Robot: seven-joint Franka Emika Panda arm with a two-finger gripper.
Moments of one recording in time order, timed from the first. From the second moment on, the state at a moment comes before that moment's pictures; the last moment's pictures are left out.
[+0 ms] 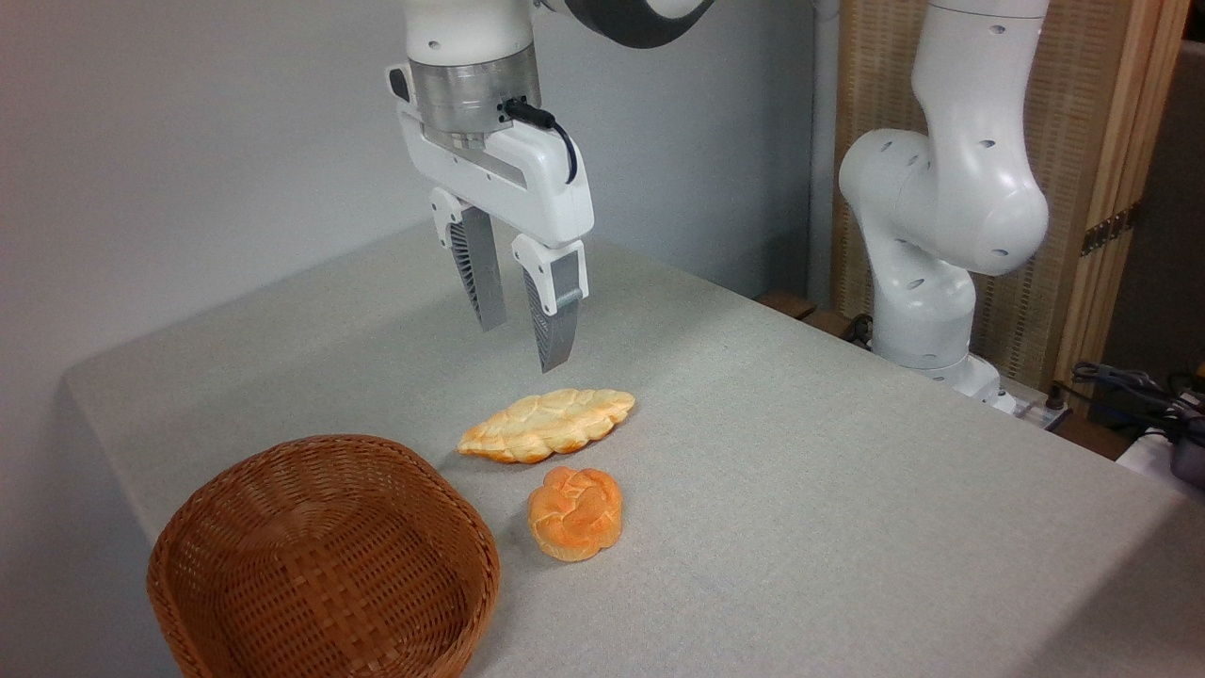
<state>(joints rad) -0.25 -0.19 0.12 -1.96 -0.04 1.77 0.64</state>
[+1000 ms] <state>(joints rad) -0.25 -0.20 0.15 -1.95 -0.04 1.78 0.64</state>
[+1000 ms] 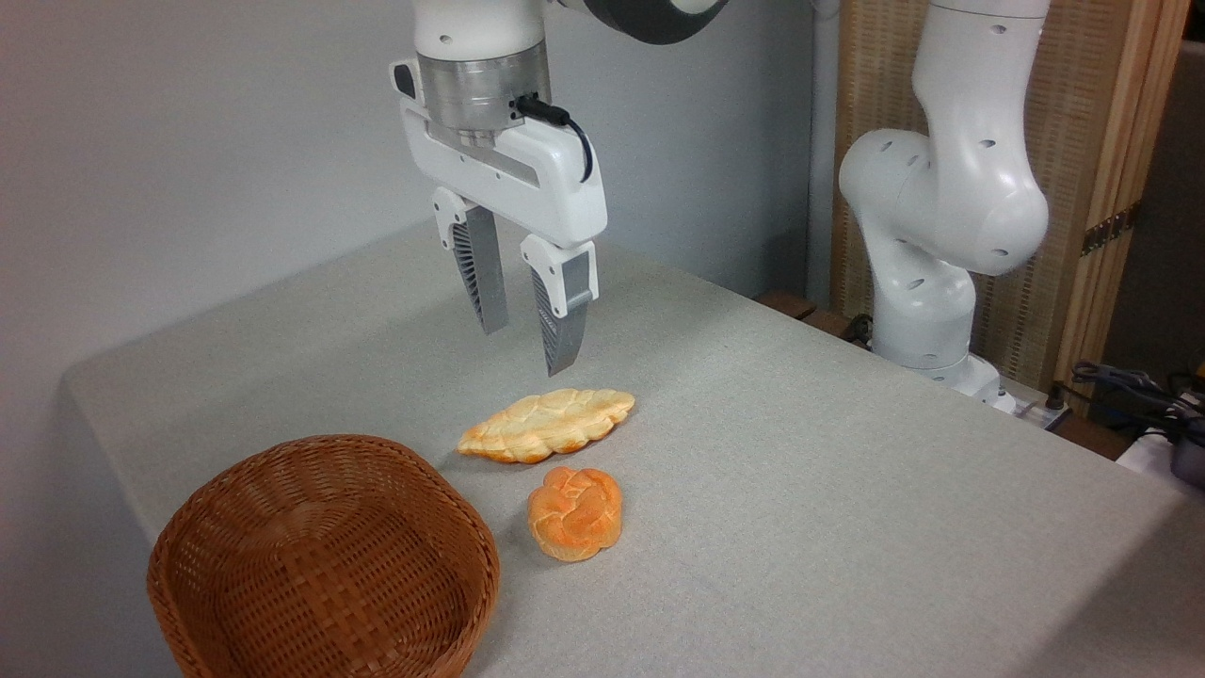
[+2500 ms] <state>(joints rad) -0.26 -0.11 0.22 -2.19 0.05 2.11 0.72</state>
